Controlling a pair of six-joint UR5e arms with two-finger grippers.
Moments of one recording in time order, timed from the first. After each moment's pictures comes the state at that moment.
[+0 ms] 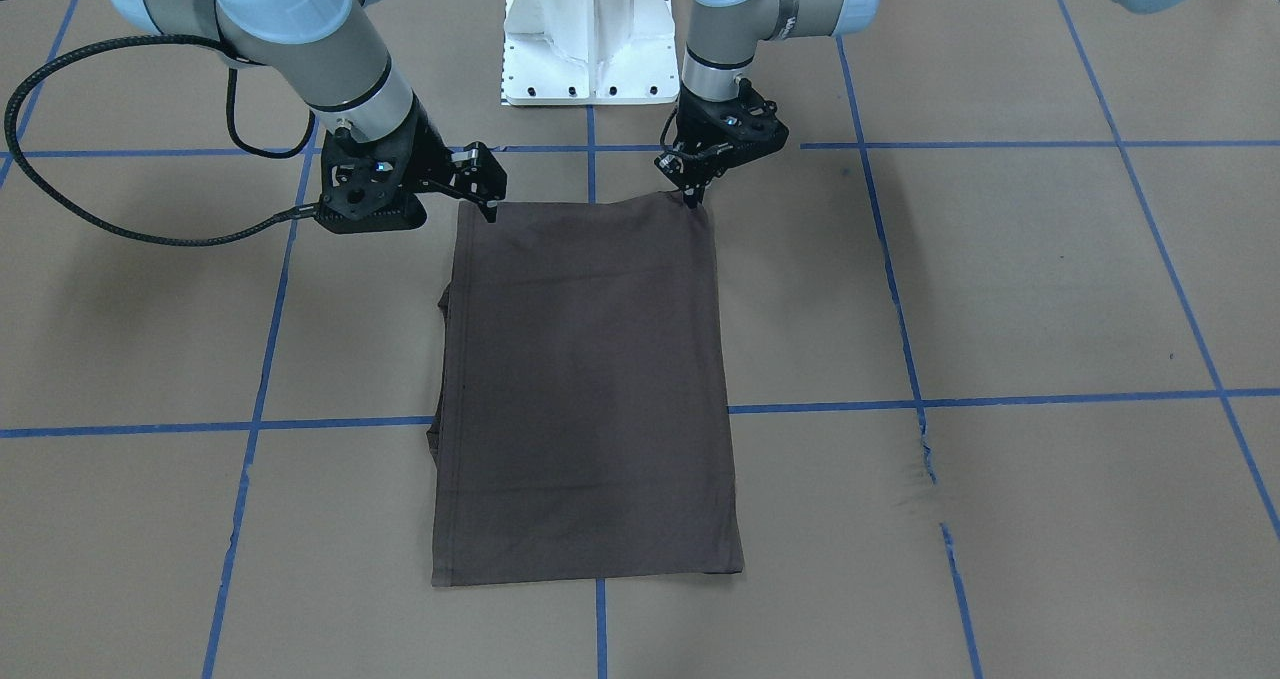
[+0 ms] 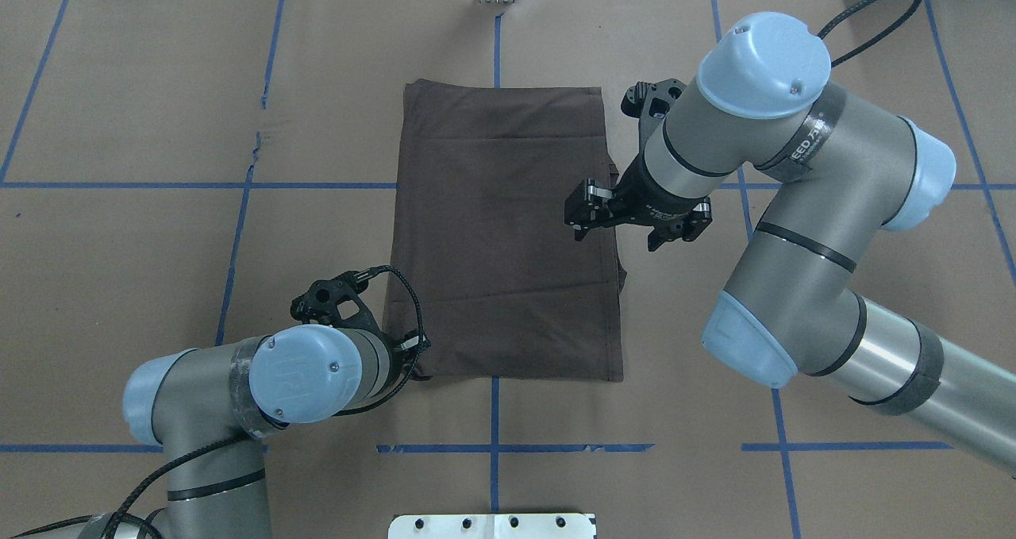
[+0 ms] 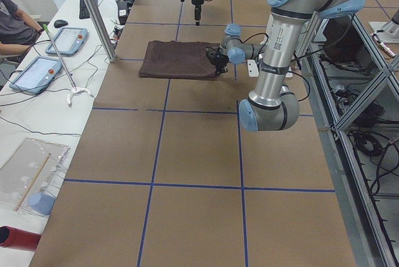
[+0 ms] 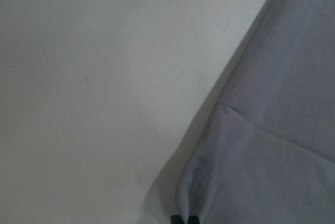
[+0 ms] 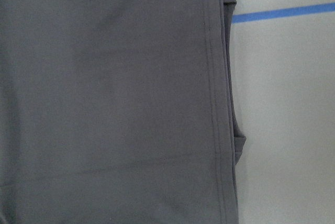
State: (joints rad) left arm -0.28 -2.01 -1.90 -1.68 -1.56 -1.85; right arm 0.68 -1.03 1.90 -1.63 2.13 1.24
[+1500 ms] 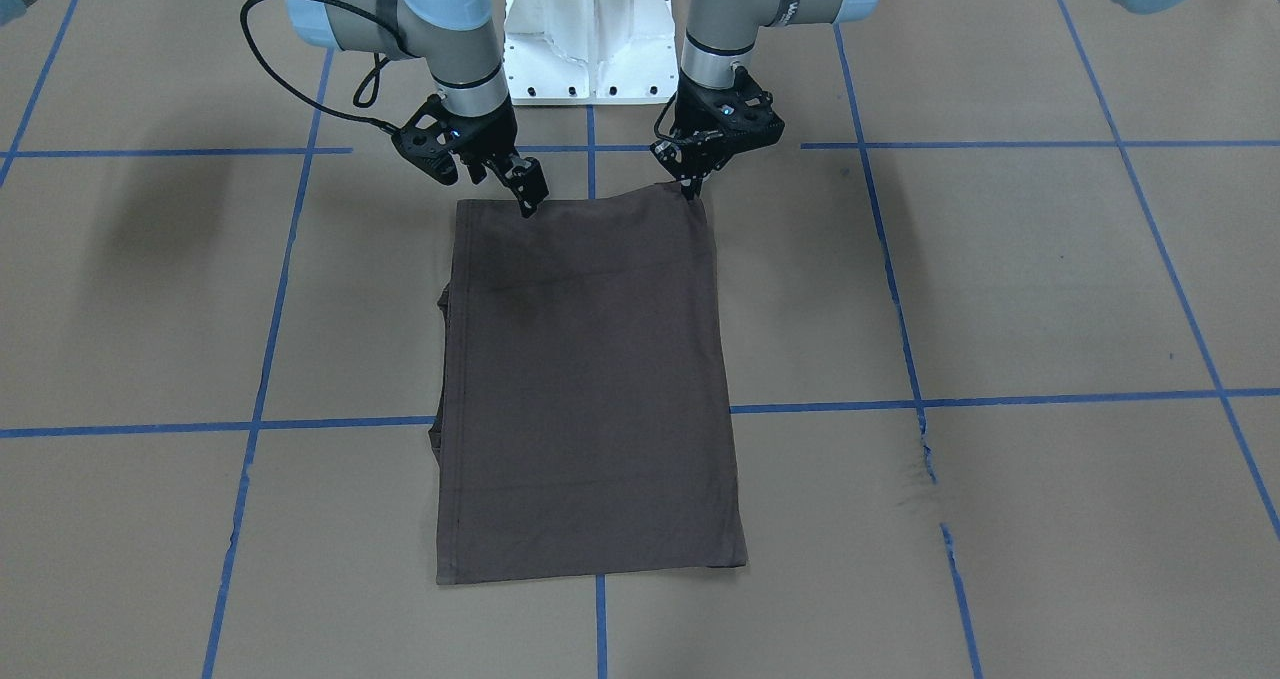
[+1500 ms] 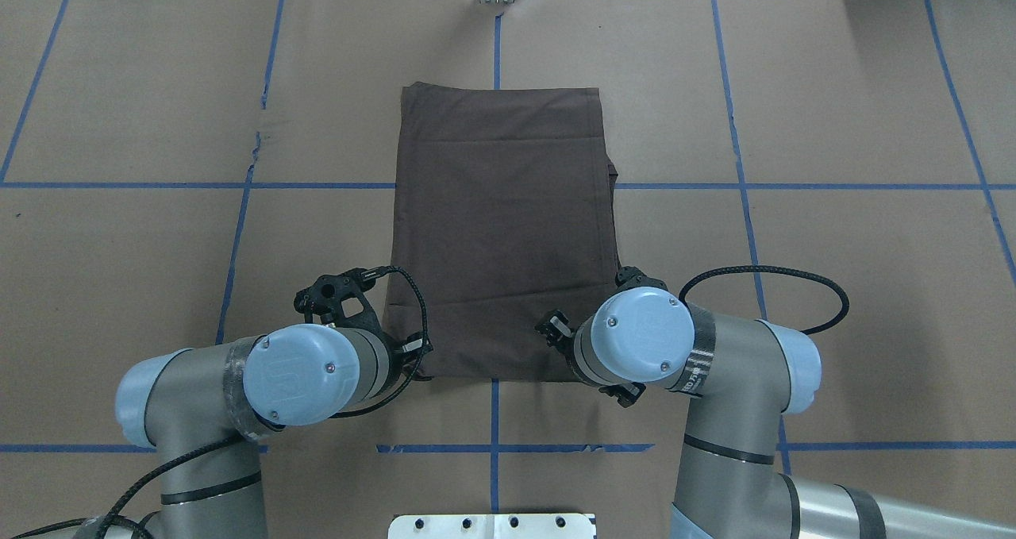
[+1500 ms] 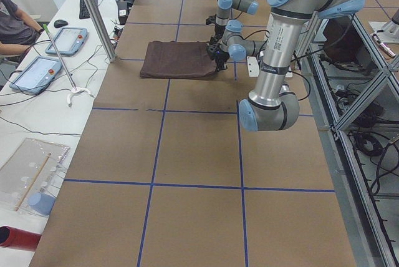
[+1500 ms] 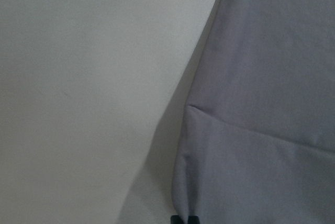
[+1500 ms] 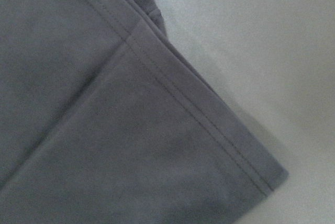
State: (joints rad) left arm -0.28 -2.01 -1.92 -1.67 -1.55 -1.77; right arm 0.31 -1.09 1.80 -1.49 1.71 2.10
